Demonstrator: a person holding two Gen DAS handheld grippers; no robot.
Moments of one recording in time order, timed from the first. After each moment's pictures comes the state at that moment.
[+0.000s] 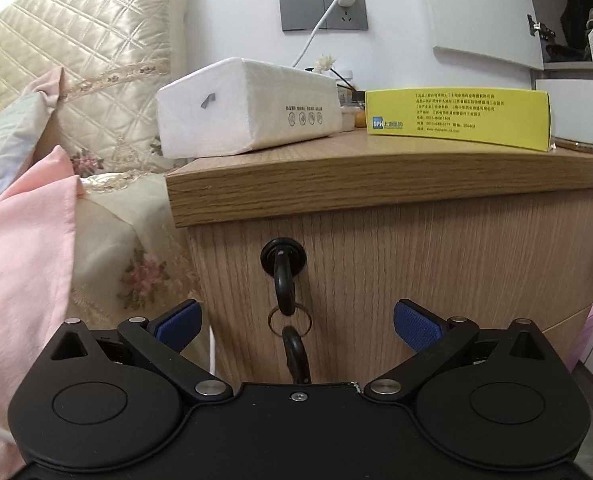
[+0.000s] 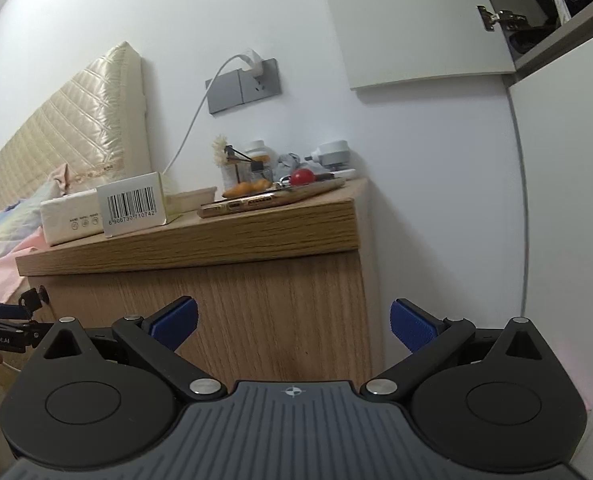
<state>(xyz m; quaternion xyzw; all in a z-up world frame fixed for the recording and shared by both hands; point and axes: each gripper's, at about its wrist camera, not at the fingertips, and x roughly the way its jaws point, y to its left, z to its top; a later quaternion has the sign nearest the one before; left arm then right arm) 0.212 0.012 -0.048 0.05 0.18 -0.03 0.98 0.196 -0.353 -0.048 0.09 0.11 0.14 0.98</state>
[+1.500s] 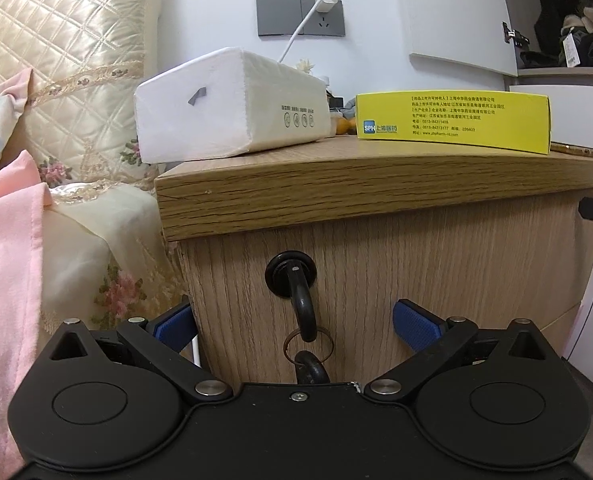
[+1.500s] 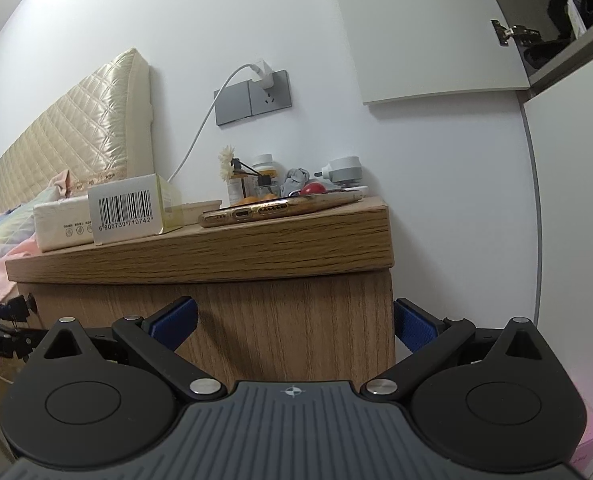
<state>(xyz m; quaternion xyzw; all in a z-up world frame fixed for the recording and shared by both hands) 0.232 0.027 -0.053 0.06 0.17 -0.08 0.98 0.215 -0.338 -0.053 0.08 0.07 0.14 0.98</state>
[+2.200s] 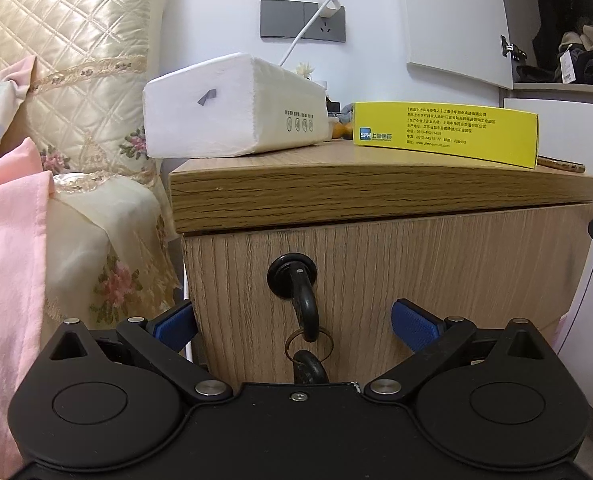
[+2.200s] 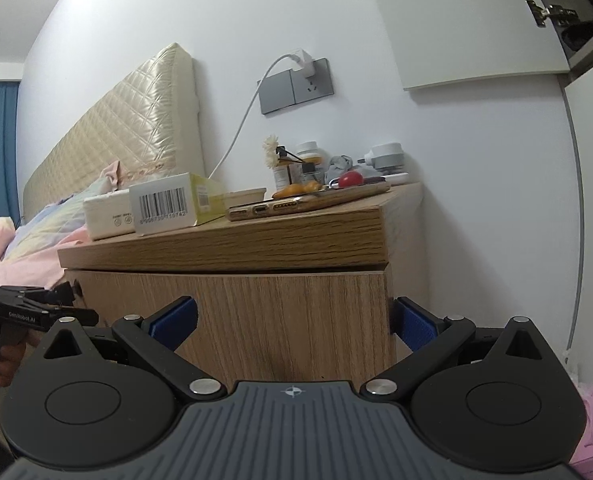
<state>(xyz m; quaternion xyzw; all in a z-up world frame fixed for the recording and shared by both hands) 0.221 0.033 -0.051 0.03 0.17 -0.10 0.98 0.211 -0.366 -0.047 0.08 0.10 0.24 0.96</state>
